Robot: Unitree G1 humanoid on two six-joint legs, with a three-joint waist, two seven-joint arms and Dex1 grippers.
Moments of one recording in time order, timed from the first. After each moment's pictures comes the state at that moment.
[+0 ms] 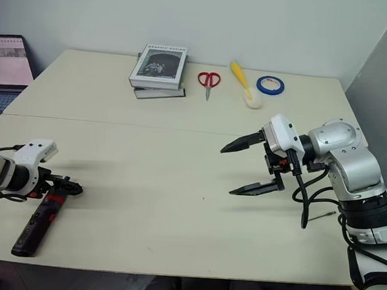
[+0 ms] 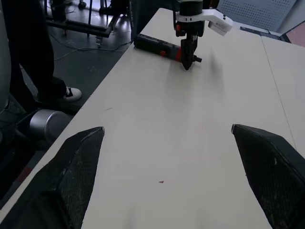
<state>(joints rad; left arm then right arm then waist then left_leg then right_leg) -0.55 1.14 -0.05 0.24 -0.39 1.45 -0.72 -0.76 -0.74 0.18 -0.07 0.52 0.30 1.51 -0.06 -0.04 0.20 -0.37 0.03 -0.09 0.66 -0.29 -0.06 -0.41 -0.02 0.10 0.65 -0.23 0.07</state>
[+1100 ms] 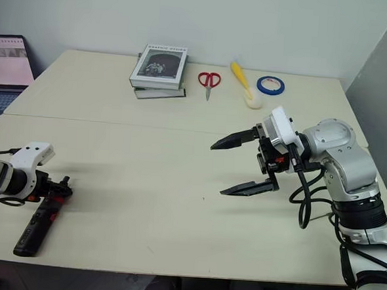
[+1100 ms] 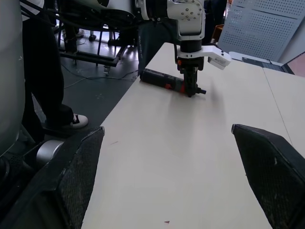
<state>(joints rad) -0.50 1.13 0.01 0.20 -0.40 1.48 -0.69 -0.77 -0.68 0.15 -0.12 0.60 0.37 1.49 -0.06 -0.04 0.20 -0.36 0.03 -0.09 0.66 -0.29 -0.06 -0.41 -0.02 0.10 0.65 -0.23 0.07</state>
